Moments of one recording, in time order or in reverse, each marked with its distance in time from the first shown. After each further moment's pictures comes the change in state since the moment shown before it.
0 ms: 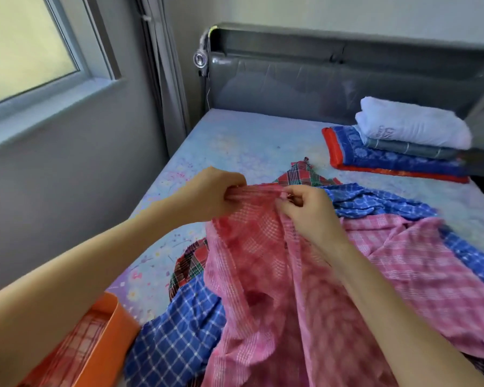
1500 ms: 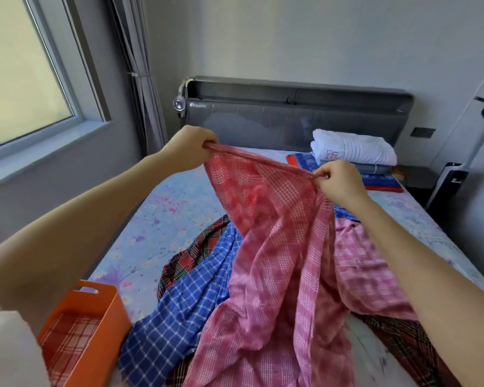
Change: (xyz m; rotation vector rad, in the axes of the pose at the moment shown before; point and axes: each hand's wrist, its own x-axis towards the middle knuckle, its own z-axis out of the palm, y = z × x) left_hand -0.023 0.099 -0.099 0.157 0.247 -0.002; right_hand -0.084 -0.051 -0.159 -0.632 0.286 -0.028
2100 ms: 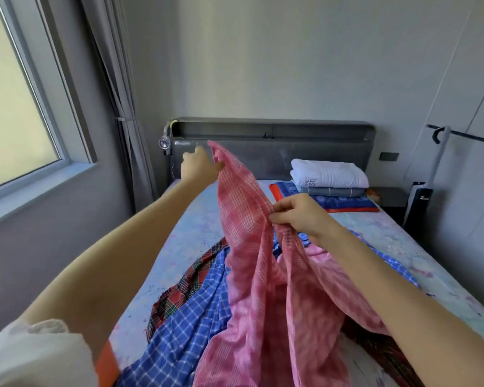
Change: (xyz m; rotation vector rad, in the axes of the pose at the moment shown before) left_hand 0.014 0.074 -0.020 -0.305 0.095 -0.443; right_hand -0.054 -0.051 -0.031 0.618 -0.328 0.121
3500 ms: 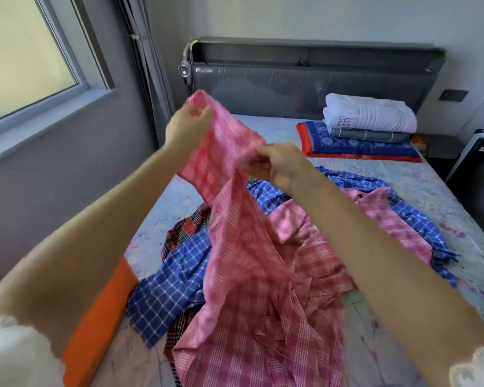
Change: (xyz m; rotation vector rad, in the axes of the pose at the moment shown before) left_hand -0.041 -0.043 0.046 -0.249 0.096 -0.162; right_hand 0.042 0.036 0.049 0.727 -0.130 0.264
